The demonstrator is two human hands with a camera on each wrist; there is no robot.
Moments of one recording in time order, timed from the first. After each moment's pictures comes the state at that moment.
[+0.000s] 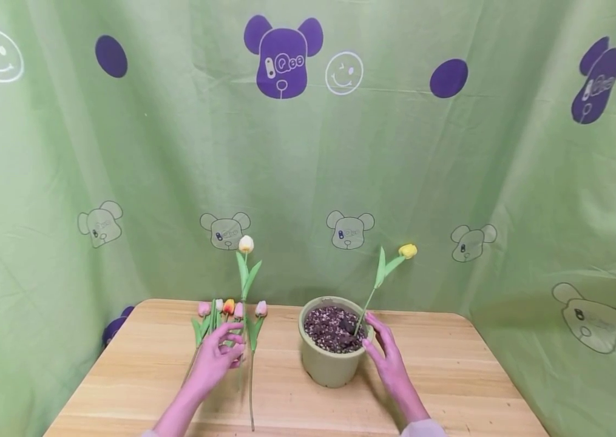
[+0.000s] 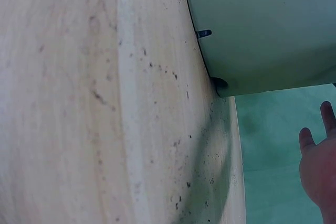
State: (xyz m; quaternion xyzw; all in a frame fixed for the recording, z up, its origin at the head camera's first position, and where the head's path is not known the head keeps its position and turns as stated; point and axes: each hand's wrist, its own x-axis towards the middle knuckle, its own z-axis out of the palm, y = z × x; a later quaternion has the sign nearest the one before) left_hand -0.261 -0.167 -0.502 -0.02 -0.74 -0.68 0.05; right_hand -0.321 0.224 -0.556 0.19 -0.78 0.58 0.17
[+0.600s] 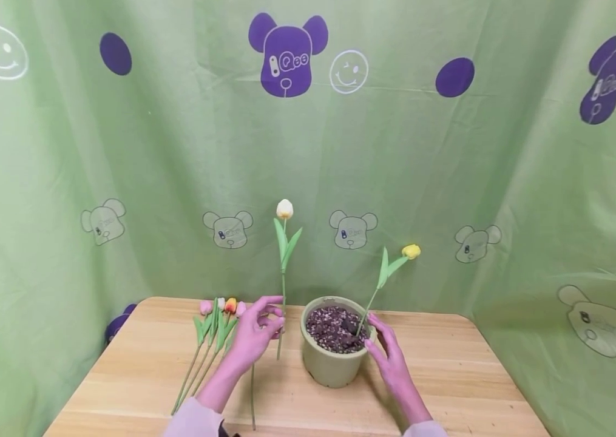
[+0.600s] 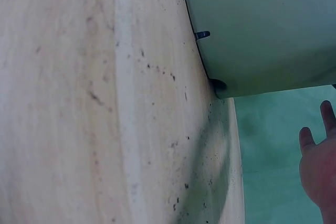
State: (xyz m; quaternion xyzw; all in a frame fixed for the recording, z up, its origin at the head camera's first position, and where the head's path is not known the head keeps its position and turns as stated) left_hand -0.290 -0.101 -0.460 -0.12 -0.72 -0.68 0.09; right_hand -0.323 0.226 -0.556 0.18 -0.78 0.58 0.16
